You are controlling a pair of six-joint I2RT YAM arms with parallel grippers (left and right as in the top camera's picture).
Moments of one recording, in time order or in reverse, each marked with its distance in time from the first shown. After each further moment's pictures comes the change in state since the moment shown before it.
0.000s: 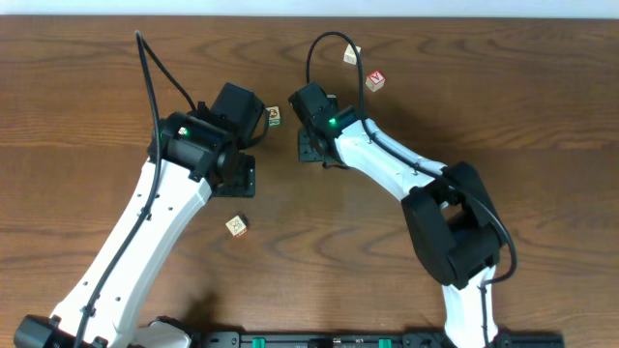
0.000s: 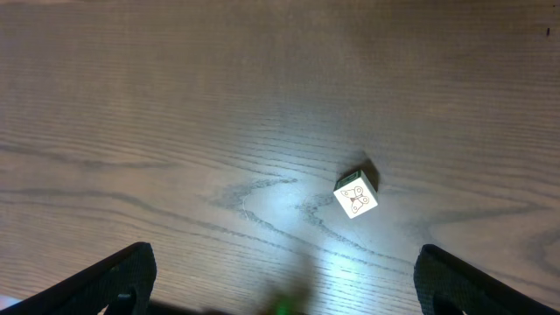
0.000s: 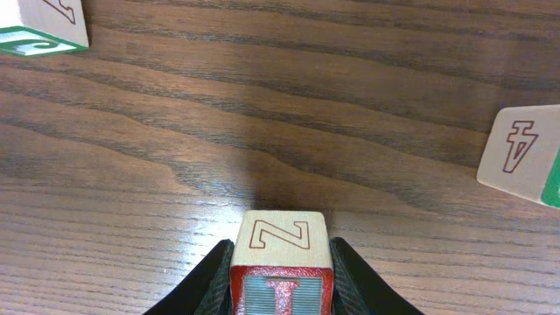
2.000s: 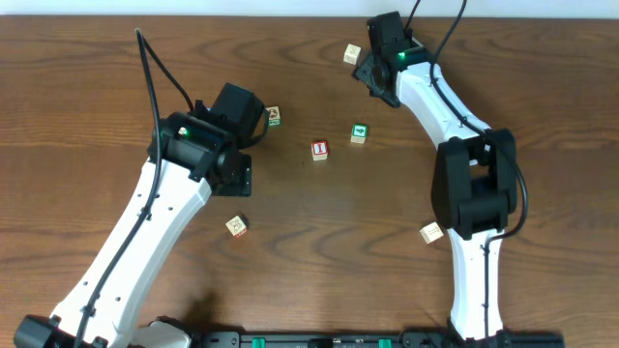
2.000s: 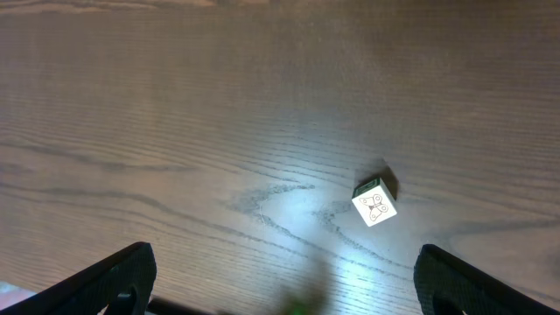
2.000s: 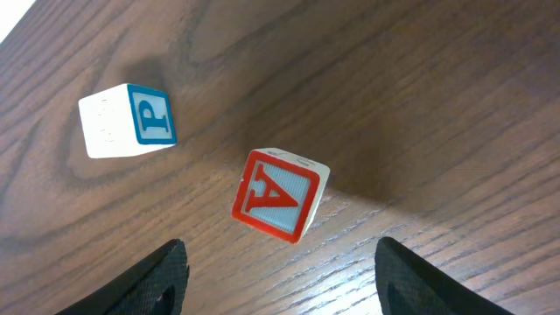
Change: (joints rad) left arm 0.000 0.000 0.000 -0.003 -0.052 0.000; right arm -0.341 0.231 0.413 -0.021 0.017 0.364
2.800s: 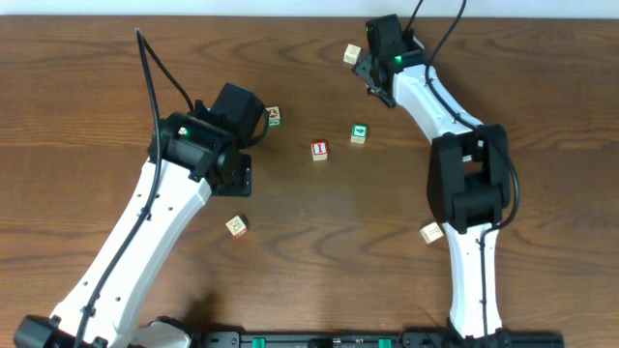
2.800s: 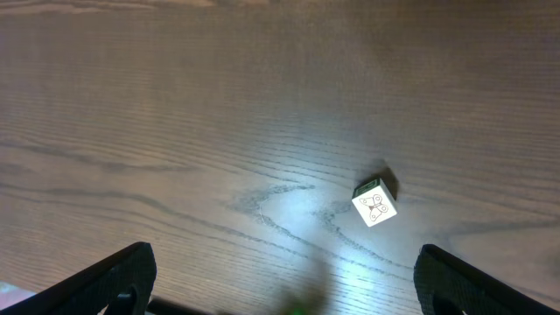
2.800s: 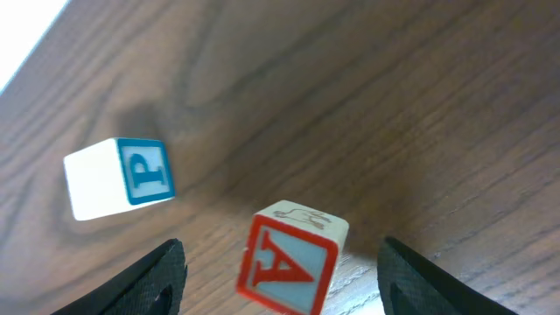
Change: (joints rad) left arm 0.000 0.000 0.000 0.001 0.000 0.000; right arm -0.005 0.066 0.015 0.100 0.038 0.055
